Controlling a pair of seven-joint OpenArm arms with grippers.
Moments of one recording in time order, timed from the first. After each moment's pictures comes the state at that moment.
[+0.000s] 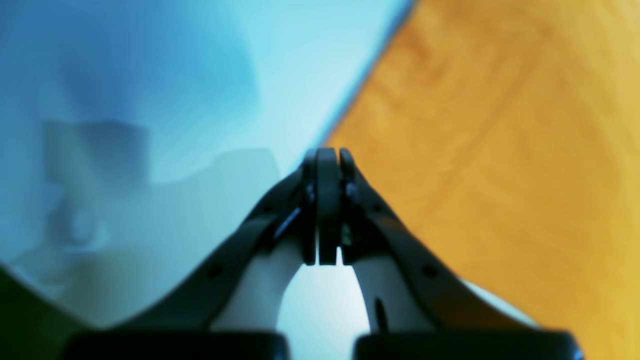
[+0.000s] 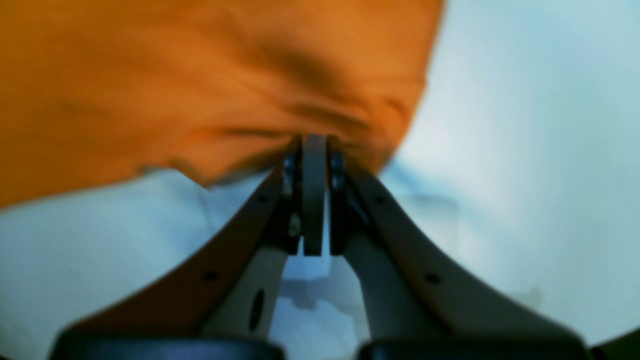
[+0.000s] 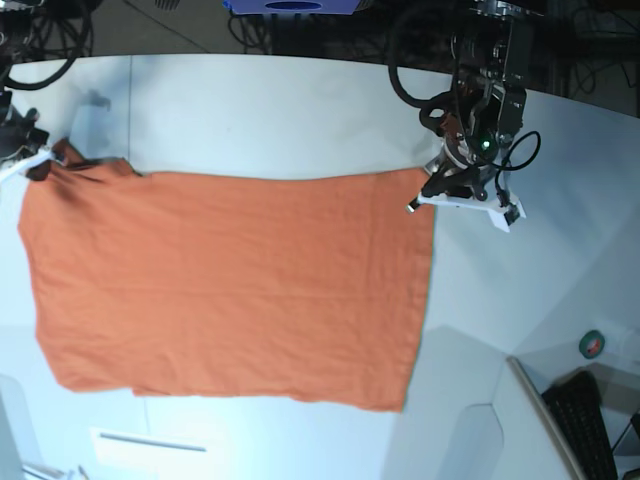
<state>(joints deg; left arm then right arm) 14.7 -12.4 5.7 96.8 -31.0 39.0 35.3 -15.8 10.8 35.7 86.6 27.4 18.4 -46.8</state>
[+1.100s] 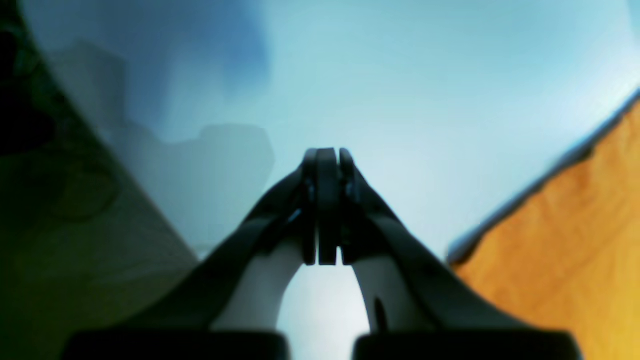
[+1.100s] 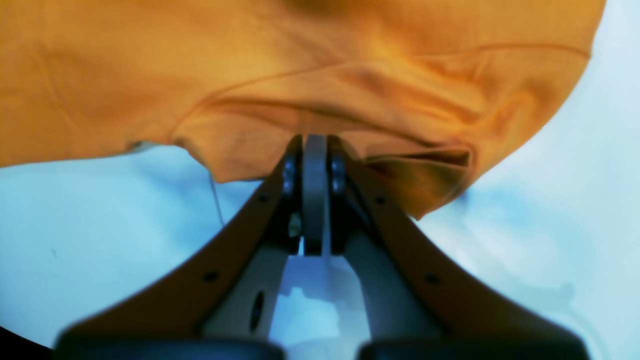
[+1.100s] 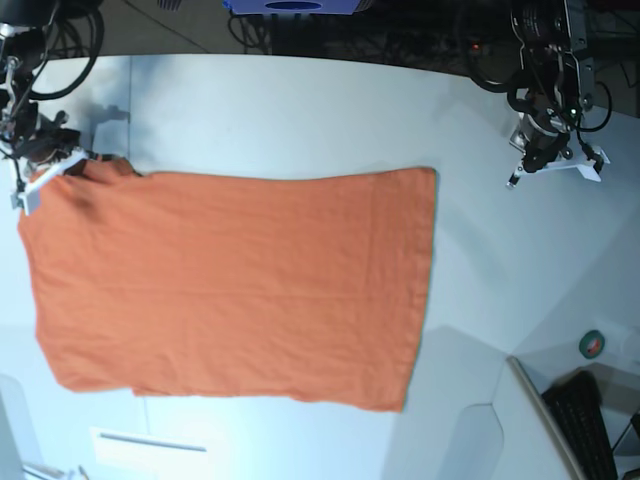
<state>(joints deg) 22.2 -12.4 -17.1 97.2 -39.0 34.8 35.3 -12.5 14.4 23.5 75.0 26.6 18.1 -46.3</state>
